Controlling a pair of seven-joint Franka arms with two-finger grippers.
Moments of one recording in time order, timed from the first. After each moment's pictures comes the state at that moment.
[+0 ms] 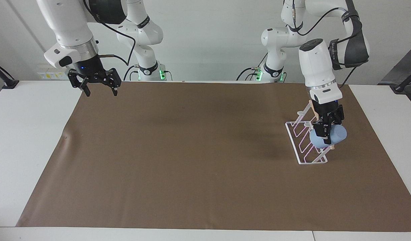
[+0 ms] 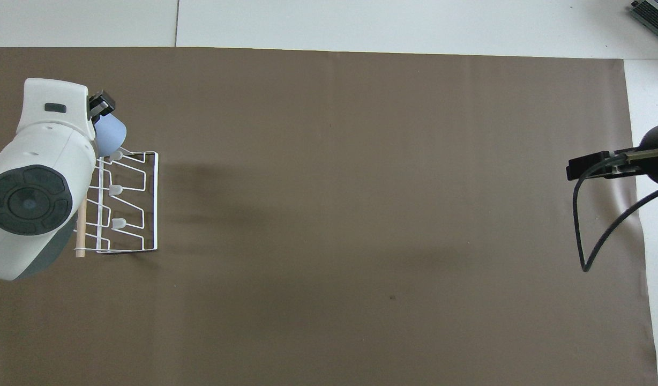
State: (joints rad) left arm -0.03 0.00 -0.13 -2.04 0.80 2.48 -1.30; right arm 0.02 -0.03 -0.02 -1.63 -0.04 1.64 -0.05
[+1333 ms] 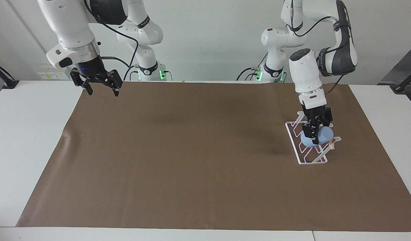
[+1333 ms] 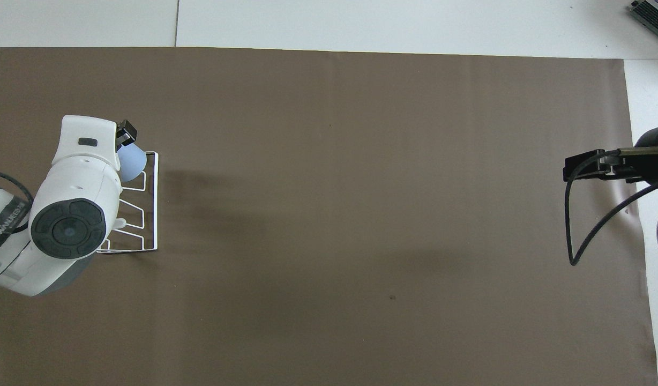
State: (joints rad) left arm -0.03 -0.03 -0.13 -2.17 0.88 2.54 -1.39; right arm 0.03 -0.03 -0.02 -1.64 -0.04 1.63 0.06
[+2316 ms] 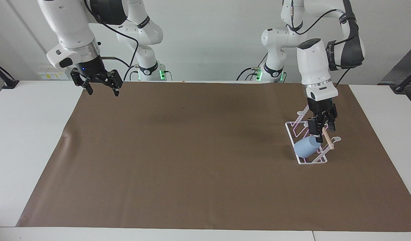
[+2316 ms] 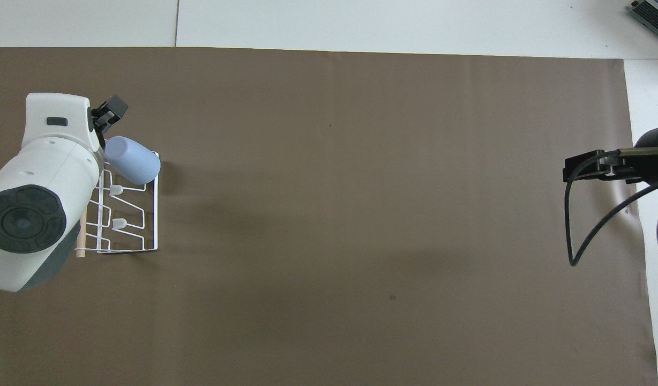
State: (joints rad) left arm -0.02 -0.04 -0.13 -2.09 0.68 2.57 -1.28; right arm 0.03 -0.03 -0.02 -1.64 -0.04 1.63 0.06
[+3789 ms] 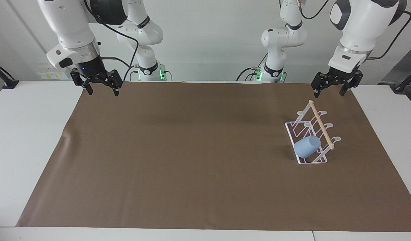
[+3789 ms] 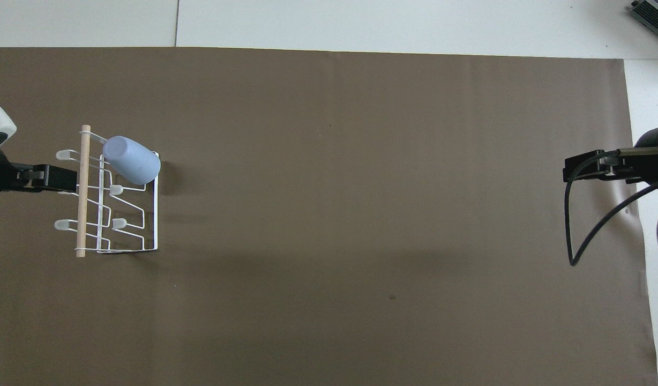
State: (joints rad) left arm 0.03 -0.12 -0.12 -1.77 0.07 1.69 -0.01; right arm 0.03 -0.03 -0.02 -1.64 -0.04 1.63 0.06
